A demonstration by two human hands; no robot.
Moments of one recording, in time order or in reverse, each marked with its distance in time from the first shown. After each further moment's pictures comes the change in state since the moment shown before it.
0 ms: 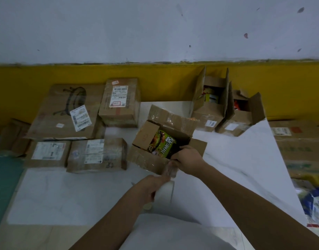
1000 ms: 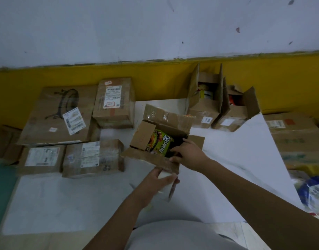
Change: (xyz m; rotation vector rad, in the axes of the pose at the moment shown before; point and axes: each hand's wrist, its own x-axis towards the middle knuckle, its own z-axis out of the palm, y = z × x) left_hand -0.033 0.001 0.003 0.002 -0.196 0.468; right_hand -0.007 0.003 -0.019 0.144 0.007 0.100
